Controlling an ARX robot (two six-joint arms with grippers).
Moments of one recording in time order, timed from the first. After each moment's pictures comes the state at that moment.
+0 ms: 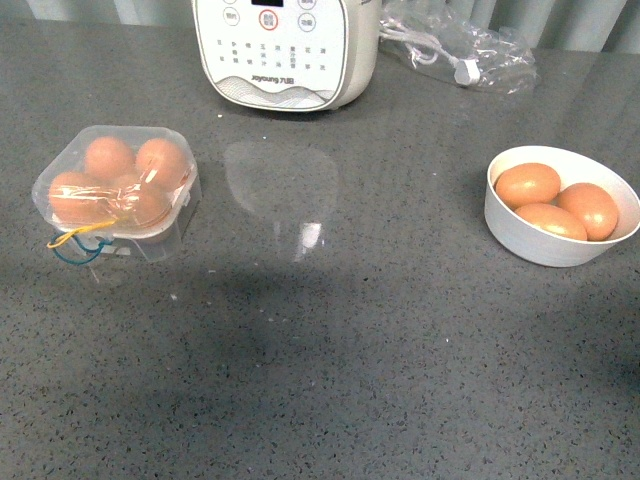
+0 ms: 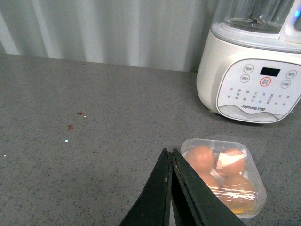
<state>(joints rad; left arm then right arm) 0.03 1.06 0.08 0.97 0.01 -0.01 0.00 0.00 0.01 0.00 0.00 0.00</state>
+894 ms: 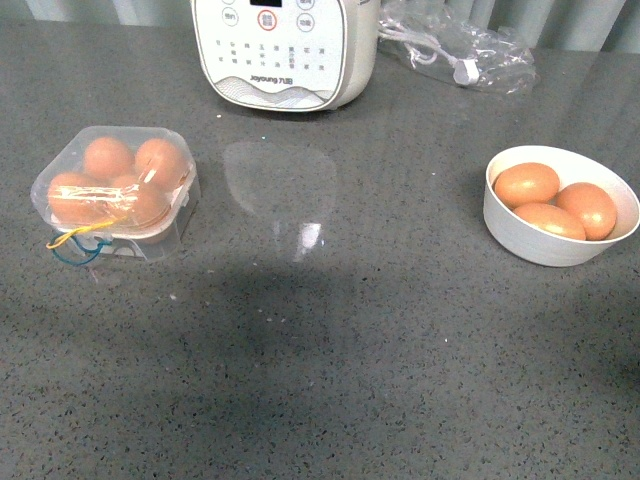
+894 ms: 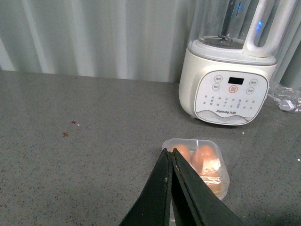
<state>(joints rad) 0.00 0.47 0.03 0.47 0.00 -0.01 0.00 0.00 0.01 0.00 0.00 0.00</state>
